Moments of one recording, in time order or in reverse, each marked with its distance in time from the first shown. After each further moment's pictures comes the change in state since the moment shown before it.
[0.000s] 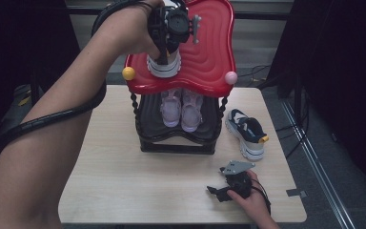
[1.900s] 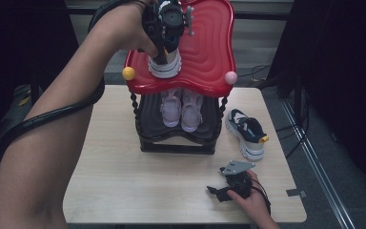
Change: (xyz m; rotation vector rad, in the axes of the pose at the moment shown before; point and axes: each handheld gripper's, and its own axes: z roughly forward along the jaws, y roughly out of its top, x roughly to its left) left arm 0.012 -0.011 0.005 -0.064 -0.014 -0.124; right arm 0.000 0.000 0.000 0.000 0.000 -0.001
